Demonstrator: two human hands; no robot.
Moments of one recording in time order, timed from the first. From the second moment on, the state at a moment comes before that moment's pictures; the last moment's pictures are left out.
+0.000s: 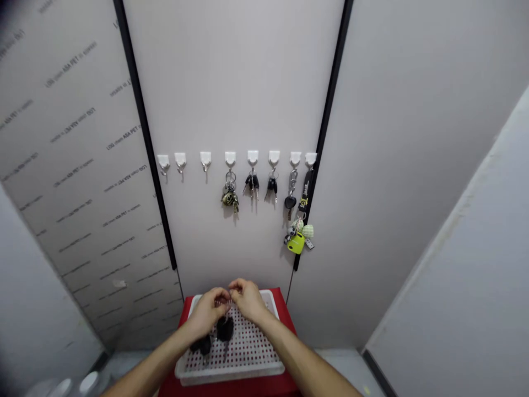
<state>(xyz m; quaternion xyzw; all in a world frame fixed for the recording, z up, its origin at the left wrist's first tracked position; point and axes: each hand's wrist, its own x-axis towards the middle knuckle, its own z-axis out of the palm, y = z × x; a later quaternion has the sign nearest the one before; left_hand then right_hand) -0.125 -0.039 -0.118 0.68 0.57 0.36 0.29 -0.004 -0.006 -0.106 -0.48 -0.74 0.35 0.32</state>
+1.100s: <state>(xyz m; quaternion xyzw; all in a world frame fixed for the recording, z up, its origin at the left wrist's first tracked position) -0.131 -0.049 -0.124 0.72 0.50 0.33 0.34 0.005 -0.017 -0.094 -0.42 -0.86 0.26 0.14</state>
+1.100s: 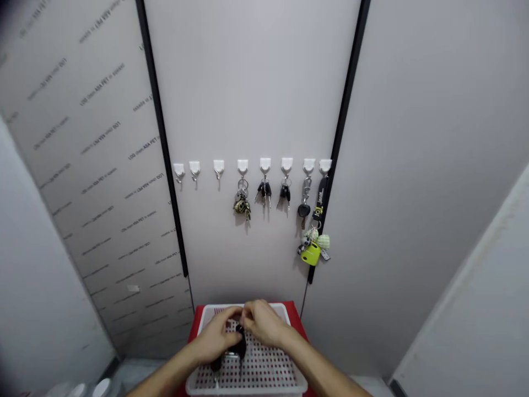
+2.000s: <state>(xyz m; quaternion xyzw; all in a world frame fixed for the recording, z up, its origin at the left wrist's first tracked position) -0.170 0.034 0.069 0.49 0.47 0.60 0.43 -0.074 0.058 0.116 -0.40 -0.79 -0.06 0.46</state>
